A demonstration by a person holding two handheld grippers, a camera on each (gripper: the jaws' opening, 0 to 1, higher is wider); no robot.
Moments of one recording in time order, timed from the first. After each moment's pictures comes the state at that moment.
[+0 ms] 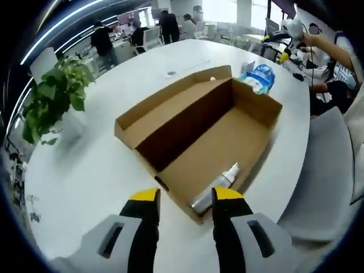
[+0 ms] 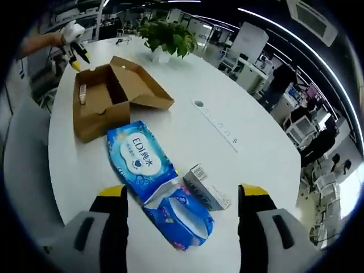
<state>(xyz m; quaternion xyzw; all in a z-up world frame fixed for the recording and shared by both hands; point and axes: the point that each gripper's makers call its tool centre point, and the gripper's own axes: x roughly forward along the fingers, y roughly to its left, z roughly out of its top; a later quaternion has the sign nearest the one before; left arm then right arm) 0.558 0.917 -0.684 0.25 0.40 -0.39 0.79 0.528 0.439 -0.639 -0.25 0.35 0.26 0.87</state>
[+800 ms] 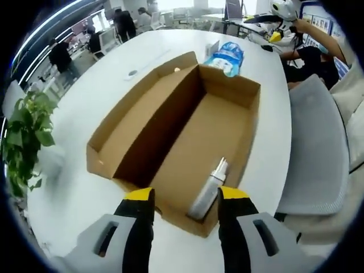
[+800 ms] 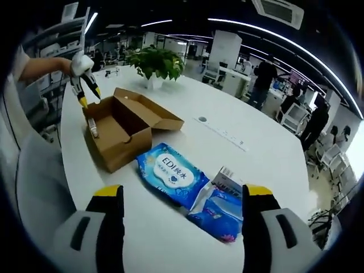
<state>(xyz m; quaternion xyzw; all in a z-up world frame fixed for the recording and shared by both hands) 0.559 0.888 -0.696 0.32 0.41 -0.49 0.70 0.469 0.485 -0.625 -0.15 0.30 0.22 0.92</state>
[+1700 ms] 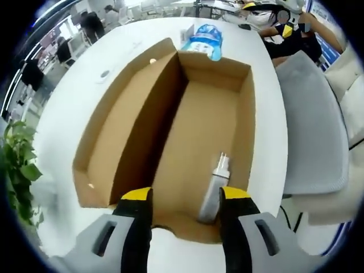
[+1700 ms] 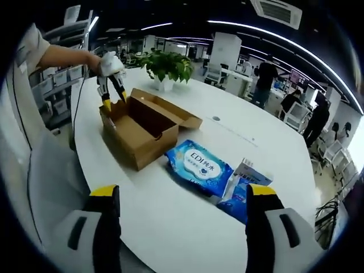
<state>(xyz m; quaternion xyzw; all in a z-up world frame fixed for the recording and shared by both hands) 0.576 0.875 -0.720 0.39 0.42 -0.55 0.61 0.414 0.529 -0.633 -0.14 0.29 0.22 0.92</state>
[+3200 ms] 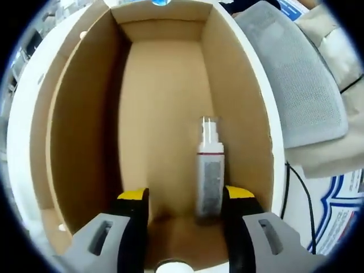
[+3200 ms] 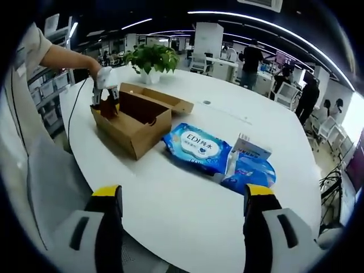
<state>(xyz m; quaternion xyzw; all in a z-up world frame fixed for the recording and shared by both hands) 0.551 0.884 -0.781 0.47 0.45 -0.63 0.42 0.391 0.518 -0.658 -0.10 0.33 0.17 0.92</state>
